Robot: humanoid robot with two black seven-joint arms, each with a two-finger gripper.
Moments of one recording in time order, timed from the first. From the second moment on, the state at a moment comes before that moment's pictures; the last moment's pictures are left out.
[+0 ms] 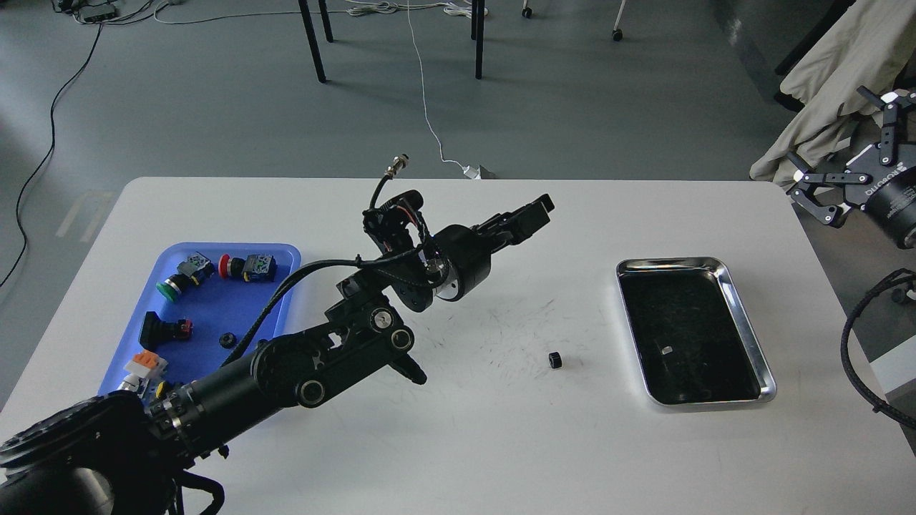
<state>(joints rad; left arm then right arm) -0.72 -0.04 -0.62 -1.12 1.37 0.09 0.08 0.38 -0.75 1.18 1.14 -0.02 0.36 -0.06</state>
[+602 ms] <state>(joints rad) -0.68 0.32 -0.88 -1.19 0.85 0.09 0.07 0.78 -0.89 0.68 1.37 -0.34 0.29 -0.10</state>
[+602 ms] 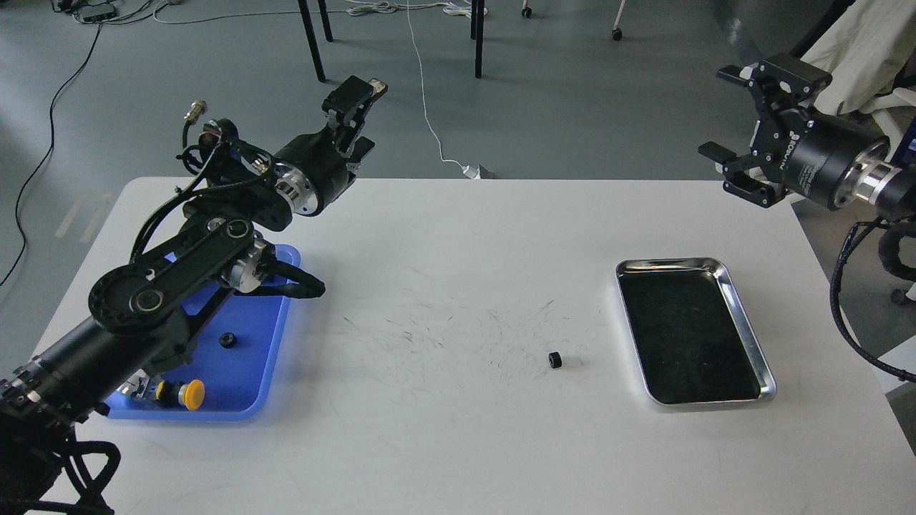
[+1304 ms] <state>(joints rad) -0.56 0.45 -0.97 -1.23 0.73 0.08 0.07 1.28 -0.75 -0.12 1.50 -0.73 0.28 -0.16</state>
